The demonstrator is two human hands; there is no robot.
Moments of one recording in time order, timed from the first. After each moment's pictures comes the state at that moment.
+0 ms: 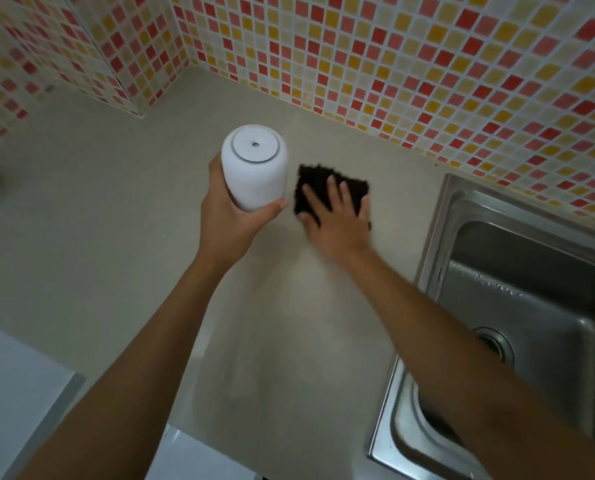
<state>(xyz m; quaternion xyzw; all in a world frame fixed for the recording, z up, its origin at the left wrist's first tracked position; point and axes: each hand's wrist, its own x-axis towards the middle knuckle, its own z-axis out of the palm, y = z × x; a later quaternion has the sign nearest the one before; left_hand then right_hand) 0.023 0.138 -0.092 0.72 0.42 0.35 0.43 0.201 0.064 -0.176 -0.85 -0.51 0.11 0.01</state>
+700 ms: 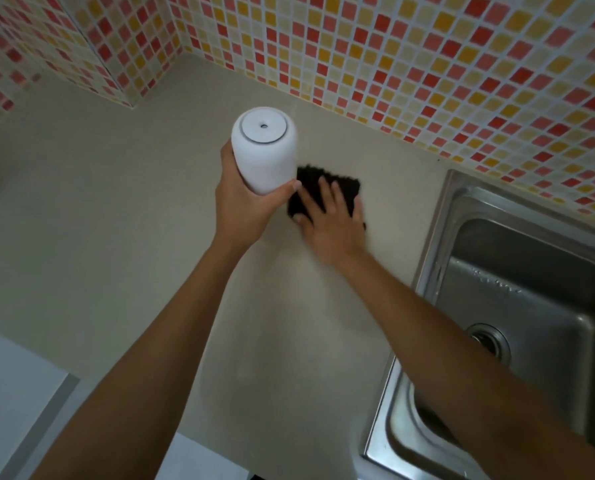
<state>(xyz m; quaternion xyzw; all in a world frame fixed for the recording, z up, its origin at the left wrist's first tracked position) 0.055 0.148 -0.099 0.69 0.43 0.37 0.45 0.192 0.062 -0.174 -0.84 -0.53 0.12 0.02</state>
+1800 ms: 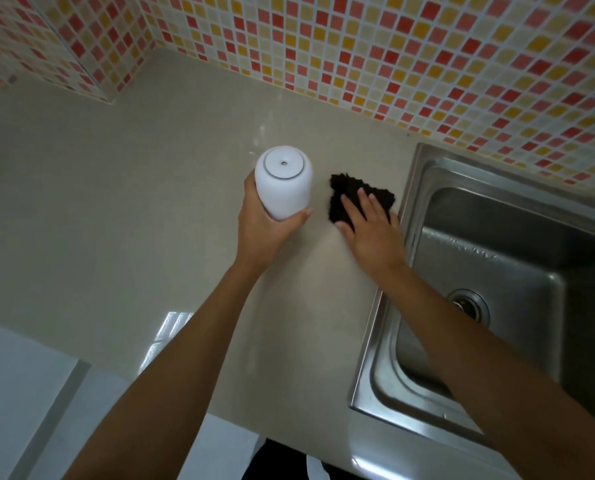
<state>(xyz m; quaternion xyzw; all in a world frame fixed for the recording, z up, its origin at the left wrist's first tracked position) 0.062 0.074 -0.123 0.69 0.41 0.31 0.51 0.232 -0.045 -0.170 -0.87 -0.48 0.09 0.01</state>
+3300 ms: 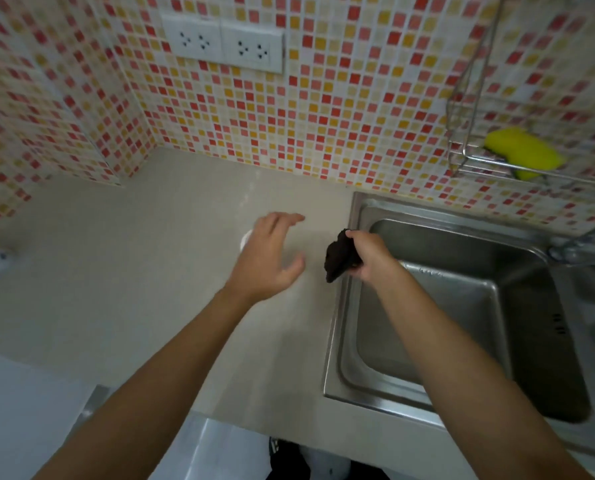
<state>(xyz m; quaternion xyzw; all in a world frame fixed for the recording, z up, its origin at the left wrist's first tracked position) 0.043 0.006 -0.016 0.91 0.17 0.25 0.28 0.215 -0.097 -0.023 -0.72 0.07 0.41 0.56</state>
